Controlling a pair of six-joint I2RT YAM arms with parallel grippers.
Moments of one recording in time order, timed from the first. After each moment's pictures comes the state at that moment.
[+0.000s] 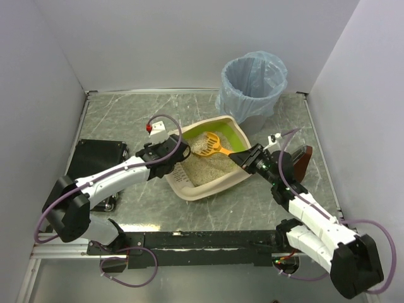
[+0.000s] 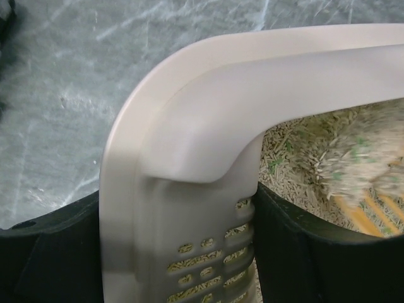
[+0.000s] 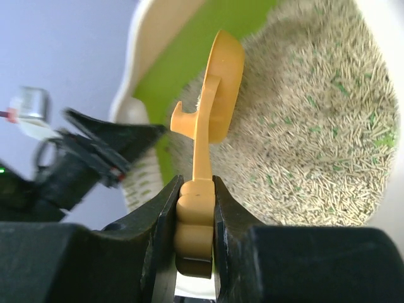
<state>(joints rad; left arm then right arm) -0.78 1.42 1.03 -0.50 -0.72 -0.93 0.38 0.91 0.40 0.27 -0.26 1.03</state>
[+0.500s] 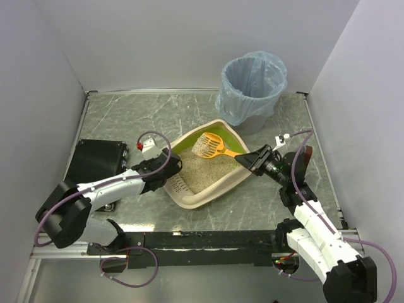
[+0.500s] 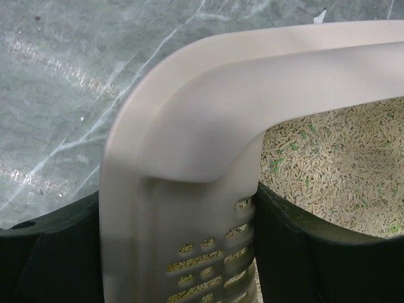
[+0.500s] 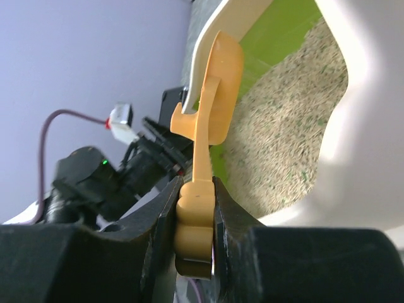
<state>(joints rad) -0.76 1.36 0.73 -0.28 -0.61 -1.12 0.23 0.75 0.41 0.16 -0.46 1.05</state>
